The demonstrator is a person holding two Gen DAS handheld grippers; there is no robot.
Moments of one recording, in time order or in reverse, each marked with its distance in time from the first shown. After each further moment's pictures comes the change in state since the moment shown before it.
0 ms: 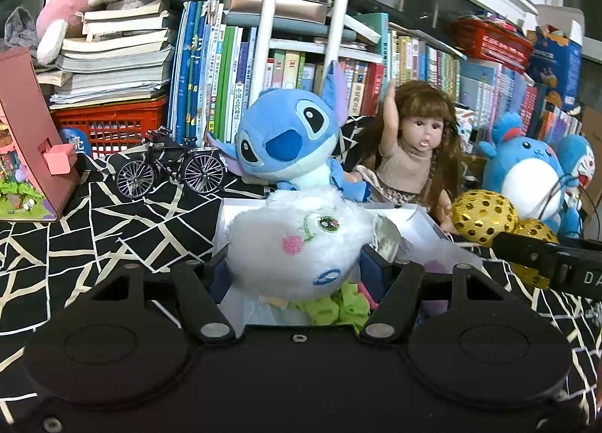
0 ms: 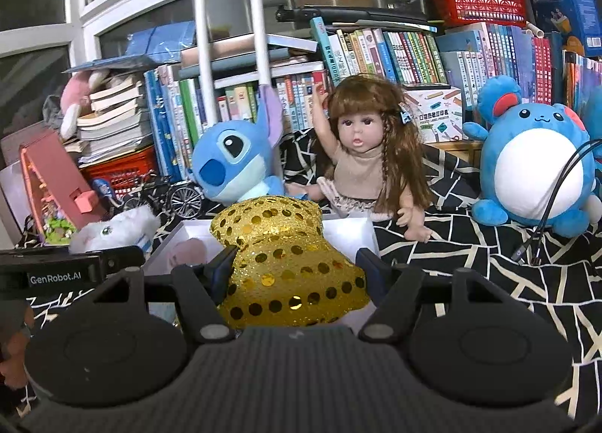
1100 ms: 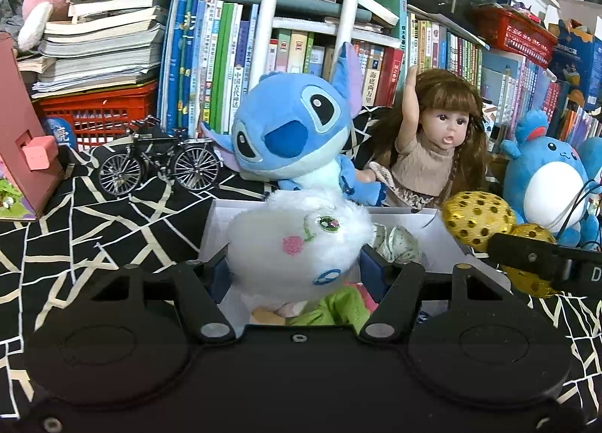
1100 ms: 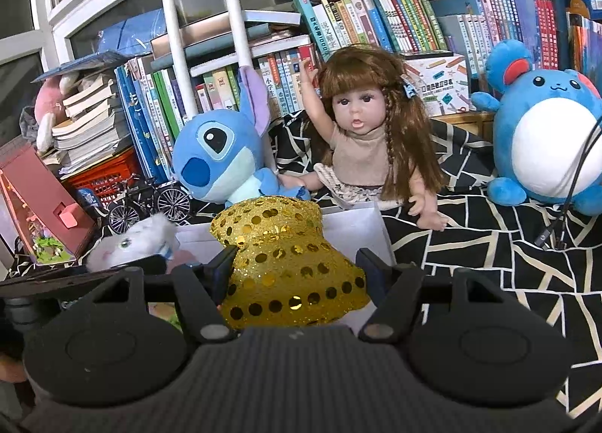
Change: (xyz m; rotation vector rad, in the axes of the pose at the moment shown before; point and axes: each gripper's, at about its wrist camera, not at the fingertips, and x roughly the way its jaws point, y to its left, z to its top) left arm 0.057 -0.007 0.014 -0.015 0.040 0.022; right arm 0.047 0.000 0.015 0.086 0.077 -0.003
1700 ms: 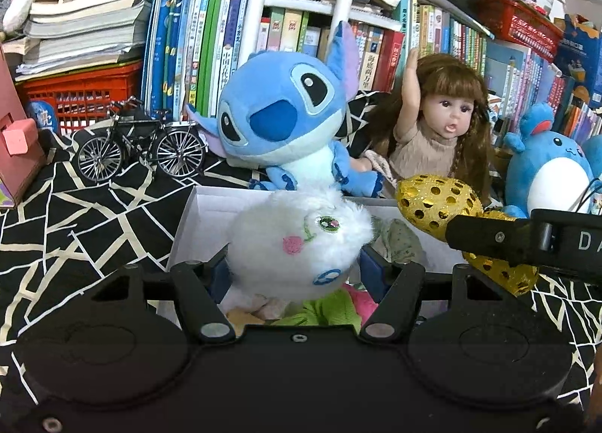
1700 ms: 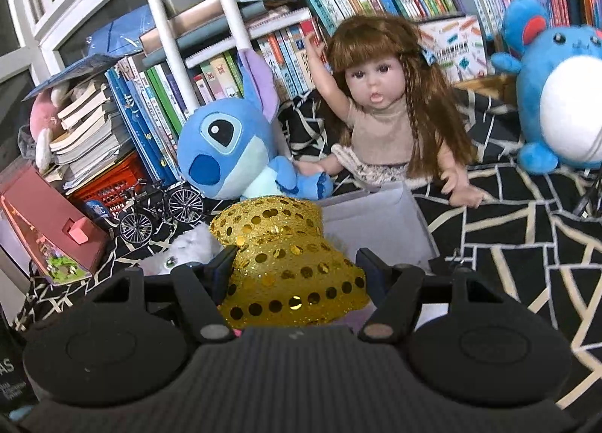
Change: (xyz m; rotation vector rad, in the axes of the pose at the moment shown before) left arm 0.029 -0.006 -0.004 -0.023 0.034 -0.010; right arm 0.034 0.006 0.006 0.120 0.072 0.053
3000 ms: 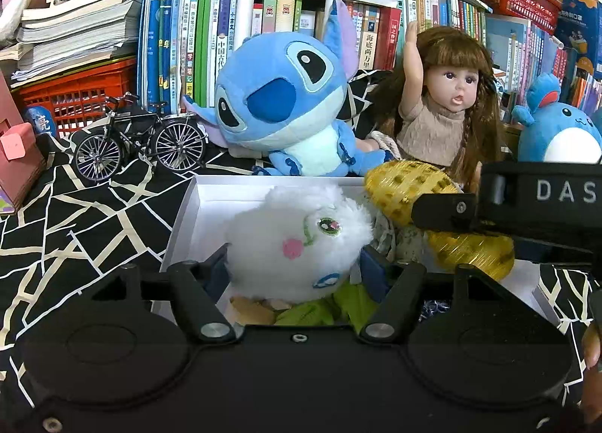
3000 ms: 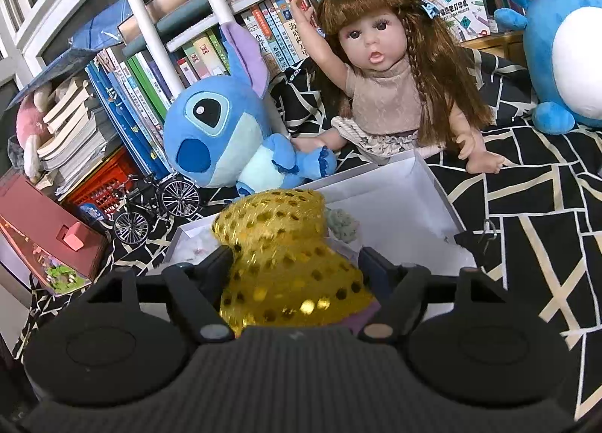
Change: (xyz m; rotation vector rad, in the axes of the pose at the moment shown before) left arm 0.013 -0.004 -0.014 0.069 0.004 0.035; right arm 0.031 -0.002 -0.008 0.073 0.043 0.013
